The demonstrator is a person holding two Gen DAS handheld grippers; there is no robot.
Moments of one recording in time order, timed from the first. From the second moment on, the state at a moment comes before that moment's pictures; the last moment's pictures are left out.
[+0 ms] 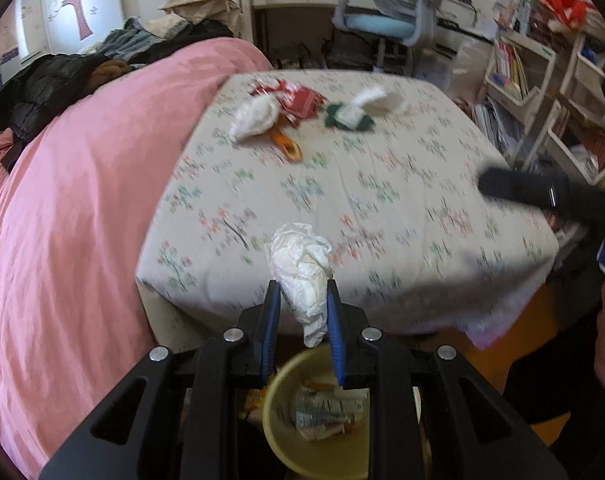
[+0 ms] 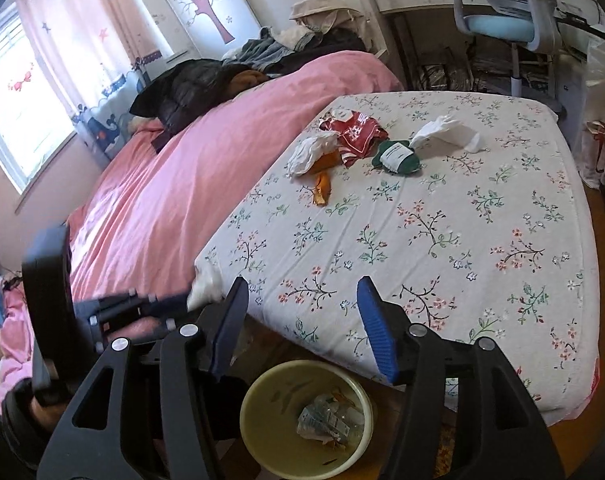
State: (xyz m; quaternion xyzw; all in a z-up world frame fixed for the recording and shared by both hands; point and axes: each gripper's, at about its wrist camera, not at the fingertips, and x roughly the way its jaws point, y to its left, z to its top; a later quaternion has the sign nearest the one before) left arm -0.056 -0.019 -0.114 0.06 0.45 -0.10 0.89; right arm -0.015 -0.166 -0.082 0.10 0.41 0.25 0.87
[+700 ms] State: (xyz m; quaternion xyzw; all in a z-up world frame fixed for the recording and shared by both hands) left arm -0.091 -0.052 -0.127 0.15 0.45 -0.11 0.88; right arm -0.018 -0.180 -0.070 0.10 0.39 0.22 0.89
